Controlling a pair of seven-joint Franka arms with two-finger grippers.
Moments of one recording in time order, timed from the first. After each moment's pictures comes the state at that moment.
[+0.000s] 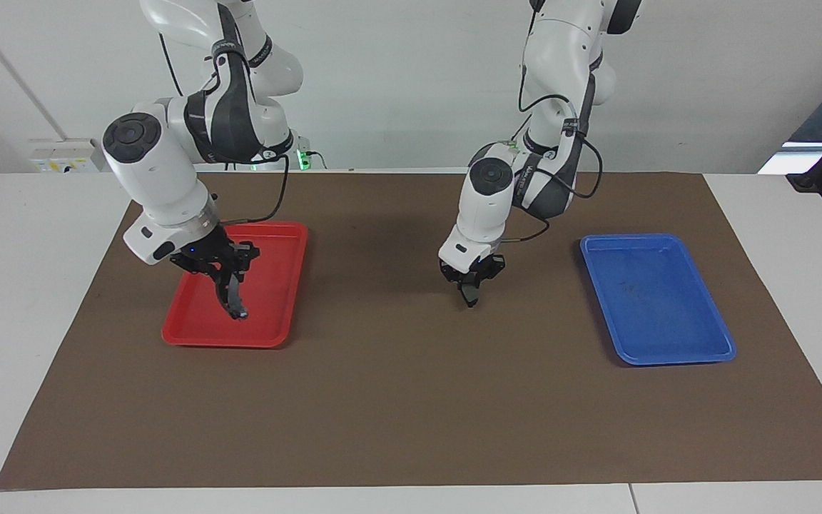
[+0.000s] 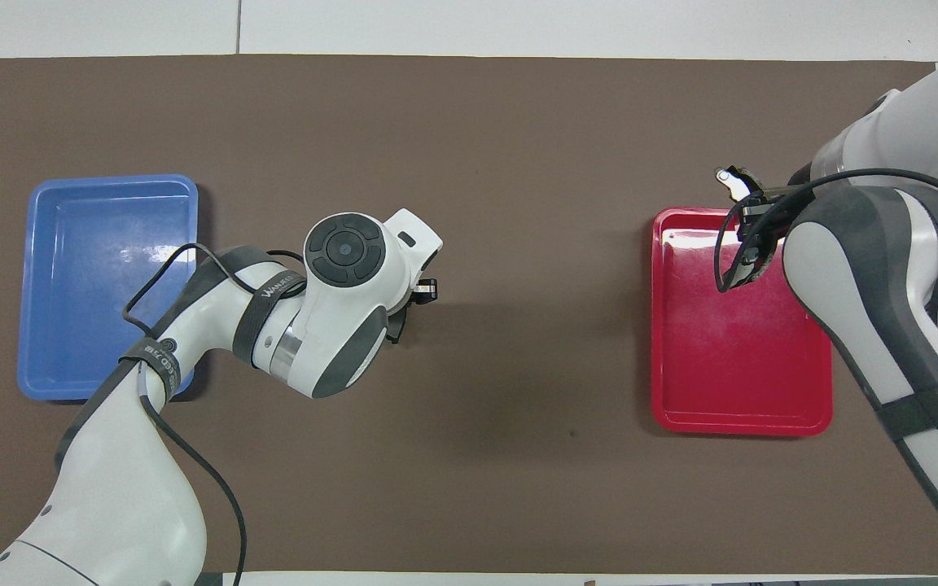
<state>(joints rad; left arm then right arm) -0.54 0.32 -0.07 -1.95 0.03 2.25 -0.59 0.03 0.16 0.03 -1.77 0.01 1.89 0.03</state>
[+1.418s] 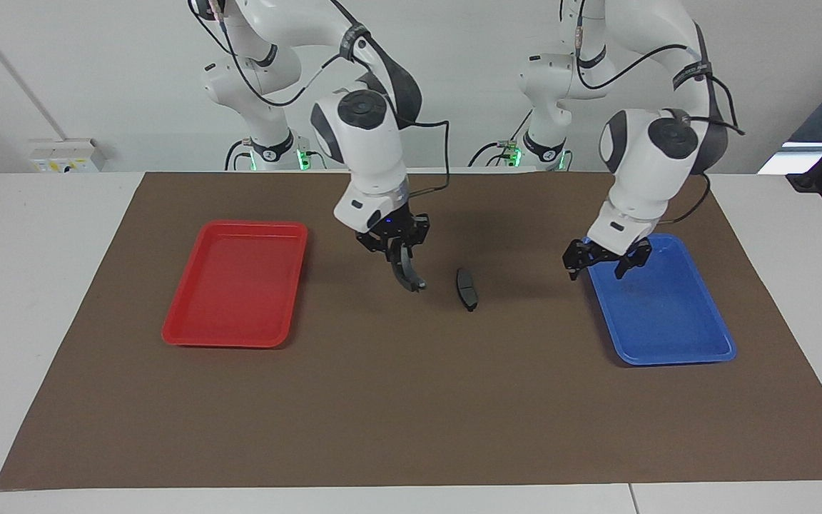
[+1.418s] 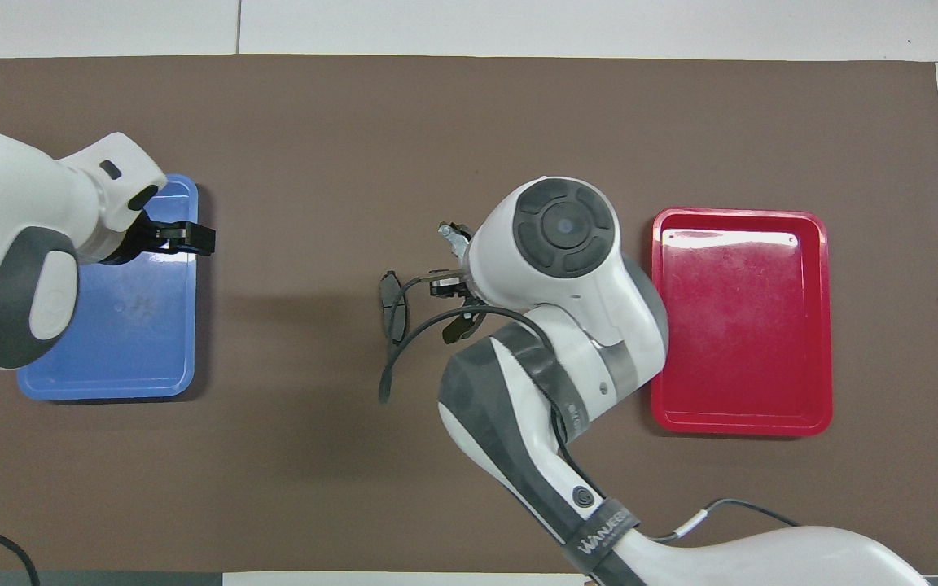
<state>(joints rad) -0.09 0.04 -0.04 -1.96 0.03 2.05 -0.04 0.56 0.31 0.06 -1.70 0.11 2.11 0.49</state>
